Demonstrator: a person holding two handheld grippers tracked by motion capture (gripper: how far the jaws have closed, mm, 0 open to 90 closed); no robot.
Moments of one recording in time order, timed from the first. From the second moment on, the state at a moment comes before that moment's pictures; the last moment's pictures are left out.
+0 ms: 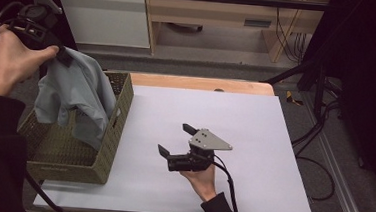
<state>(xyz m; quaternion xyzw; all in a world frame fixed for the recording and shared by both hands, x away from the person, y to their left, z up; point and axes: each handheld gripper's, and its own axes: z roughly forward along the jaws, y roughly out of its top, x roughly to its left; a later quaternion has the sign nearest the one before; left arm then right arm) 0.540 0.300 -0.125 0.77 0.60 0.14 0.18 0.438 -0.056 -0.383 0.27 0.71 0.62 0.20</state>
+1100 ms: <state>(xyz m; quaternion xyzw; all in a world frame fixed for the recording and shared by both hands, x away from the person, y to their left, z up) 0.546 0.297 -0.129 0.78 0.59 0.13 0.17 0.485 0.054 -0.365 0.24 0.71 0.64 0.14</state>
